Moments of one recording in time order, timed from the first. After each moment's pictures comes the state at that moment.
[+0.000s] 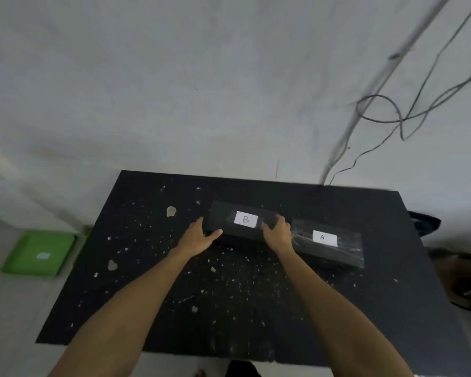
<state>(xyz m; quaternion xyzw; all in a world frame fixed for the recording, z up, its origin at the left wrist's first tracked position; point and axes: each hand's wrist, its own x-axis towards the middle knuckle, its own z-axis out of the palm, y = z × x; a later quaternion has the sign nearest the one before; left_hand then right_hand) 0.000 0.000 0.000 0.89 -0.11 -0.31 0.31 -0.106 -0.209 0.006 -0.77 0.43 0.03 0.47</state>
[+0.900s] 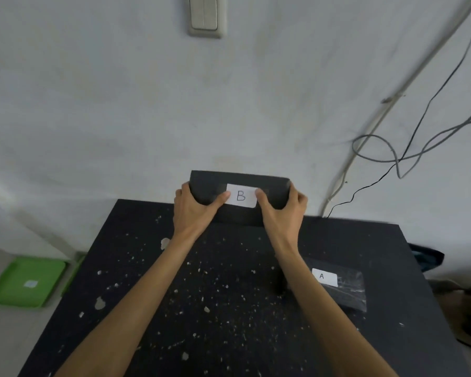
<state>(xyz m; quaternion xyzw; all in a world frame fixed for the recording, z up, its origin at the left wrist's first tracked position) 0.055 -0.060 0.135 0.87 -0.06 -0.02 0.49 -0.052 -0.215 0.154 -0.74 0.35 -0.28 0.50</state>
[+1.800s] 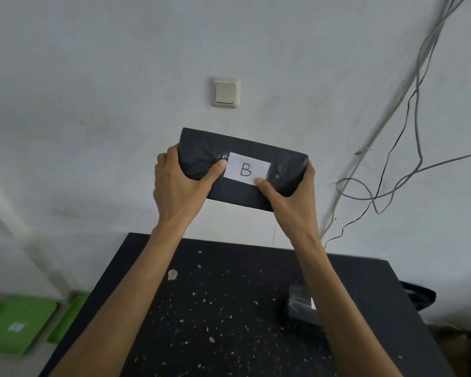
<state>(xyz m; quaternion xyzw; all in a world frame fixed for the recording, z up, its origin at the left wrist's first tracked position) 0.014 0.002 0.316 0.81 -0.13 0.25 0.51 -0.099 -0.163 0.316 -0.74 0.17 -0.38 0.53</state>
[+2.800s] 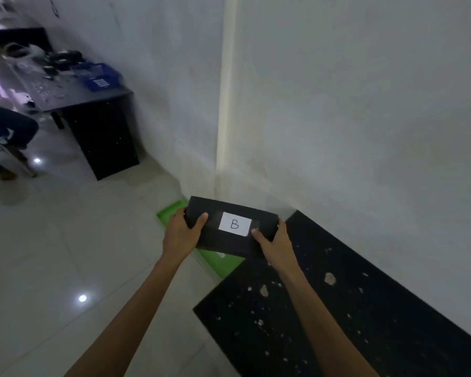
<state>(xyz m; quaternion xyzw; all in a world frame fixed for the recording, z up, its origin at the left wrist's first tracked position) 0.038 0.473 0.097 0.83 0.24 0.11 0.48 0.070 0.244 0.115 -0.82 0.04 0.11 0.56</state>
